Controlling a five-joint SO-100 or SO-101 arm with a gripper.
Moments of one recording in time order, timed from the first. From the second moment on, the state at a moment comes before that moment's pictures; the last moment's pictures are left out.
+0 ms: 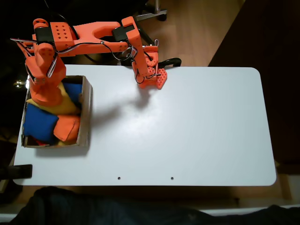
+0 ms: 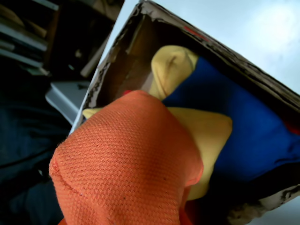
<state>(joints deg) 69.3 89.0 69.2 79.2 -14.6</state>
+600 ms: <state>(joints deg) 70.0 88.3 70.1 79.5 -17.1</state>
